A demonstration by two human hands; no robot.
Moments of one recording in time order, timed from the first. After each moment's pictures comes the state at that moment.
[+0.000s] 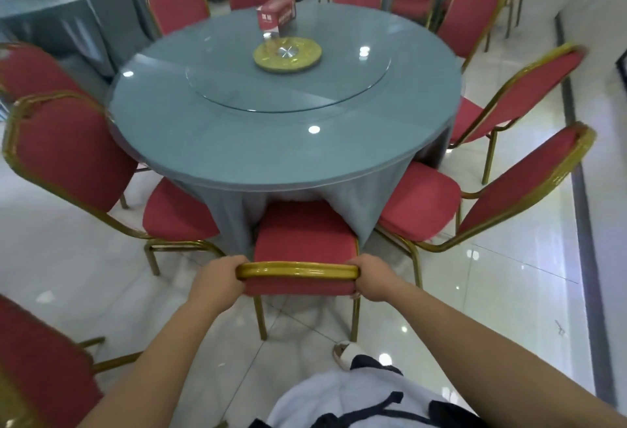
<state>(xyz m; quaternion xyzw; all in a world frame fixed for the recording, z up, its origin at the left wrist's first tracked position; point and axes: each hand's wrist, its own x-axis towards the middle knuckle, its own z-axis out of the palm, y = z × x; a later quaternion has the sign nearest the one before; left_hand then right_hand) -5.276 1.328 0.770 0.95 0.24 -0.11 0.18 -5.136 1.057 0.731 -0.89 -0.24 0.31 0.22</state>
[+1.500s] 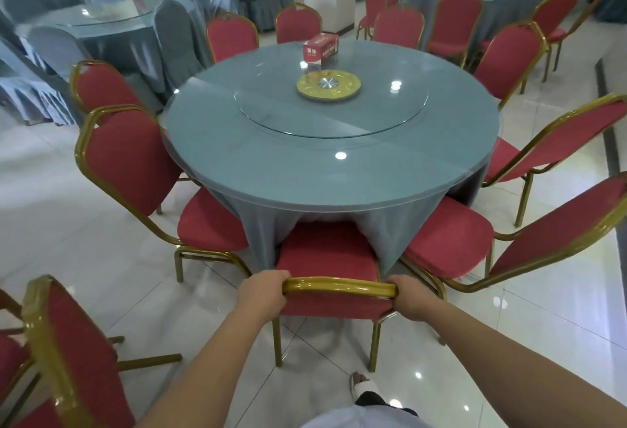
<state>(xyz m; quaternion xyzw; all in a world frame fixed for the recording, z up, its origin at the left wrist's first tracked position) -5.275 1.317 0.777 0.96 0.22 -0.13 0.12 -5.118 1.059 0.738 -0.91 -0.24 0.30 0.16</state>
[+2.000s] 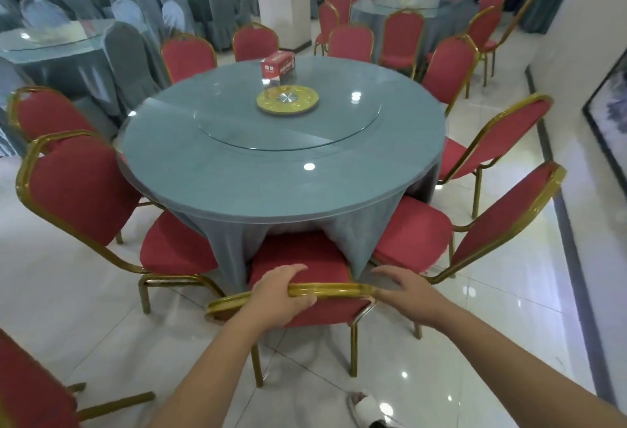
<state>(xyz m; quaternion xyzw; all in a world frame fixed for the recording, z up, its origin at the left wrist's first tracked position) -5.256 1.252 0.819 0.92 0.14 -0.12 0.33 -5.153 0.994 0.813 -0.89 -0.19 0.25 0.34</state>
